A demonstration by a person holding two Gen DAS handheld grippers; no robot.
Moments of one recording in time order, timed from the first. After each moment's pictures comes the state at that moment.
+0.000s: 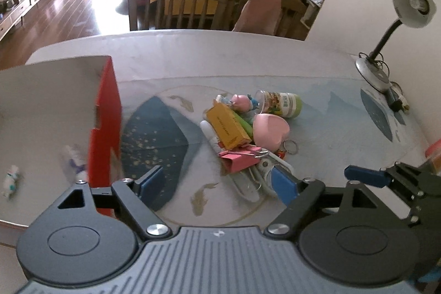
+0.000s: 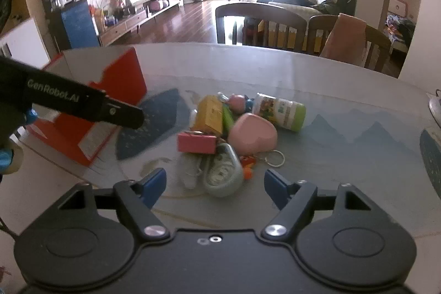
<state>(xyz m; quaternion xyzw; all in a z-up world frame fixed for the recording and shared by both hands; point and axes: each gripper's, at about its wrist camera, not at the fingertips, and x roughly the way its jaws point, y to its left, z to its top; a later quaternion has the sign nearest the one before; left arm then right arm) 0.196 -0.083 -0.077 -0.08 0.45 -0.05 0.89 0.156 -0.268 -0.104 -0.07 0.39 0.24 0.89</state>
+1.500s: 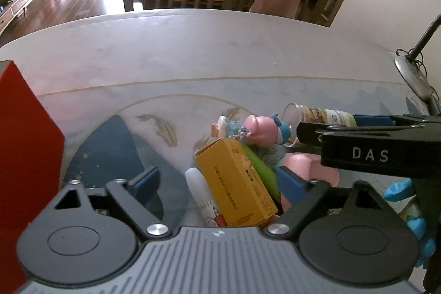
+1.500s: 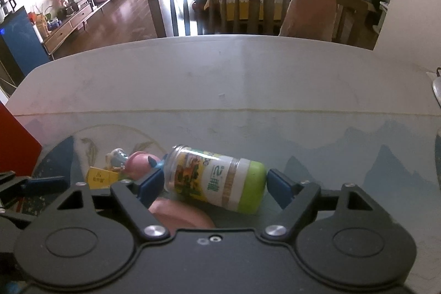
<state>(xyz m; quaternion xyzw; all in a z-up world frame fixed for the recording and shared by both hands) 0.322 -0.109 -0.165 -0.07 0.48 -0.03 0.88 0.330 -0.265 -0.155 -0.03 0.45 0.14 0.88</state>
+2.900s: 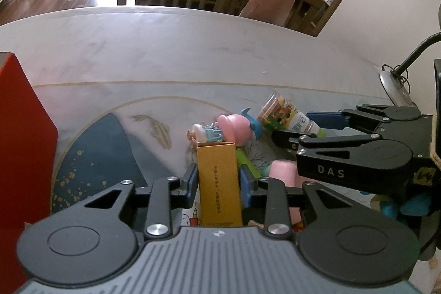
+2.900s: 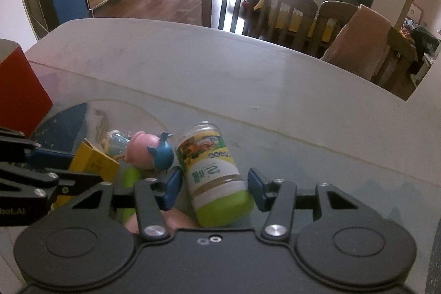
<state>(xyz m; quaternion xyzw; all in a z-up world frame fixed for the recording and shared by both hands) 0.322 -0.094 -0.156 -0.13 0.48 -0.06 0.87 0.347 -0.242 -0.159 -0.15 0.44 0.24 0.85</state>
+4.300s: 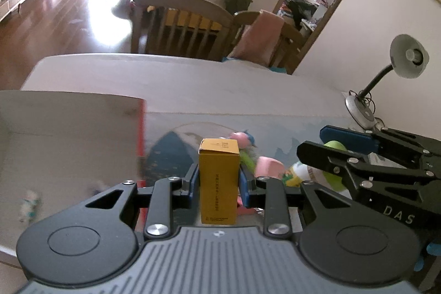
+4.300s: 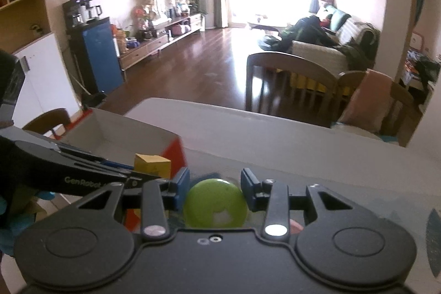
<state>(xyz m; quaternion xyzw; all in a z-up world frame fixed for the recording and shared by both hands) 0.213 -0.002 -0.029 -0.14 0.43 -0.07 0.89 0.198 -0.171 0.003 -0.08 0.33 0.29 0.89</state>
